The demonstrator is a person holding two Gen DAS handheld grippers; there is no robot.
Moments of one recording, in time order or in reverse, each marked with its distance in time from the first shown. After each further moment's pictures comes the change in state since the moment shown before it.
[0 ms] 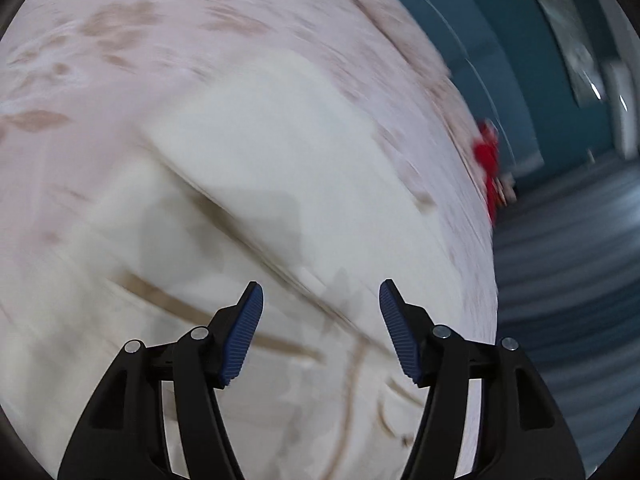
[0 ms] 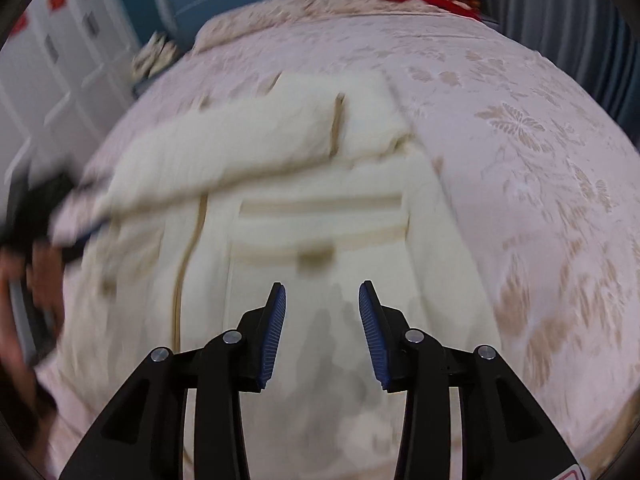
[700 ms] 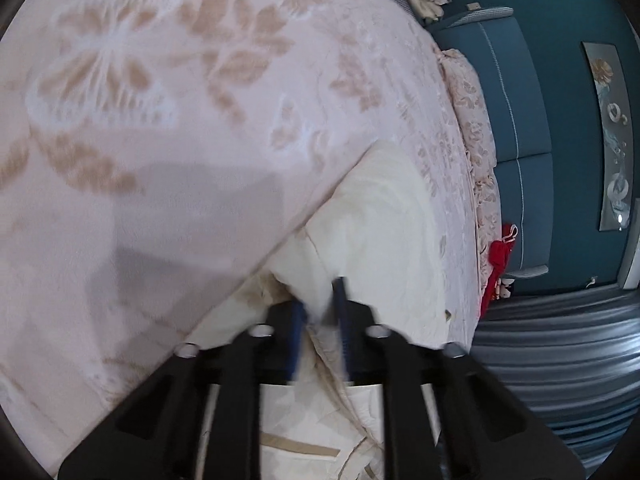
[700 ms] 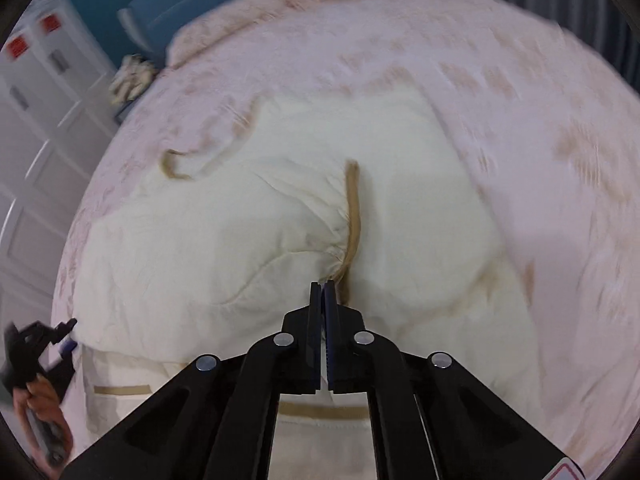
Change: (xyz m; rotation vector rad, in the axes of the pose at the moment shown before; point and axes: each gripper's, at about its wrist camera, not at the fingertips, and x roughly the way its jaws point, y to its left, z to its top) left arm -0.006 0.083 0.078 -0.321 -0.092 -0.016; right arm 0.089 0.024 0.124 0.036 -0.025 0.080
